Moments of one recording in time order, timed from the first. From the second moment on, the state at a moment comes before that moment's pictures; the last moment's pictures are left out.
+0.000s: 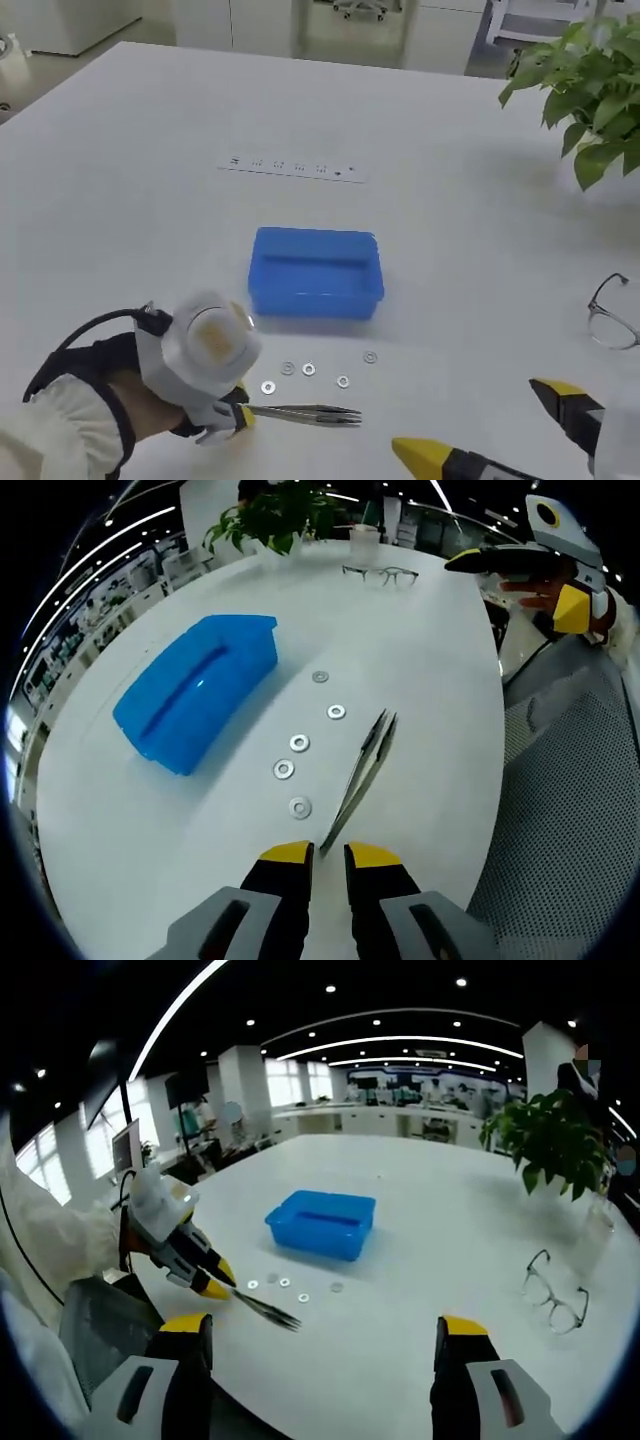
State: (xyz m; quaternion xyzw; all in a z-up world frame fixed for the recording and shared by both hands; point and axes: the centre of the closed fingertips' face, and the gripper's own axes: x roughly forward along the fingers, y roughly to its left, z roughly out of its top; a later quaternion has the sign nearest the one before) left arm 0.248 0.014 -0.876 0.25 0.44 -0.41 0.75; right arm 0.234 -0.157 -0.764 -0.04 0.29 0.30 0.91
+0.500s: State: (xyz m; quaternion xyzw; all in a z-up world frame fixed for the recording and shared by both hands) left arm 0.251 0.007 -0.880 0.30 0.42 -0.45 0.73; right arm 0.233 -0.156 -0.769 -0.04 0.30 0.30 0.90
